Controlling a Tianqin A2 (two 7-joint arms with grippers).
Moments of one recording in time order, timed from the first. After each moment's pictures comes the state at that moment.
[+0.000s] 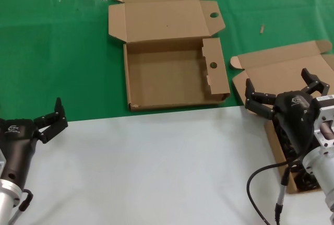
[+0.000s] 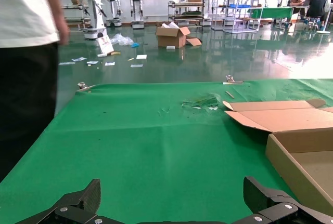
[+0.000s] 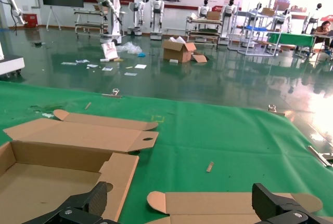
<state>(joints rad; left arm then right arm) 0.00 -0.30 1.60 -1.60 -1.80 0.00 0.00 0.02 0.31 -1.61 1.60 1.78 -0.02 0.00</state>
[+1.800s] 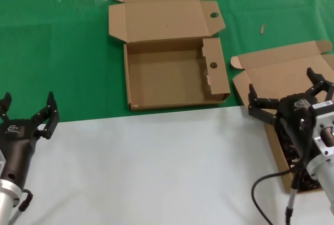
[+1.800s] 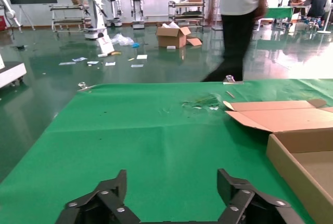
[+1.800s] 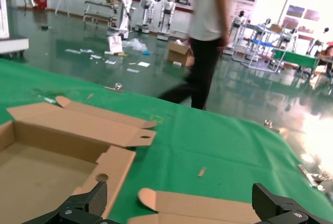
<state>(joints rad) 0.00 -0.30 1.60 -1.60 -1.80 0.00 0.00 -0.02 0.27 -1.57 1.64 1.71 -0.04 -0.10</state>
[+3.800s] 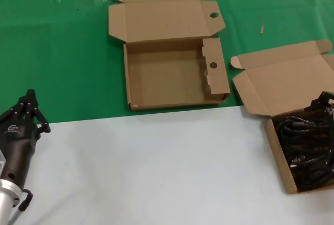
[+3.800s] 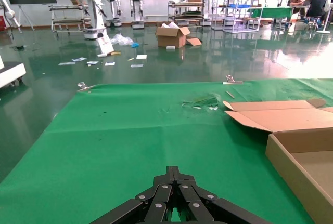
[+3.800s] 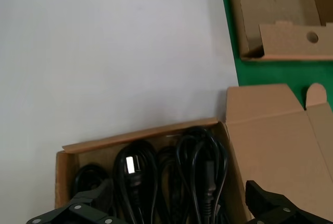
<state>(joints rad) 0.00 -0.30 1.60 -1.60 -1.80 0.00 0.00 0.61 1.01 -1.94 1.48 1.26 -1.23 0.10</state>
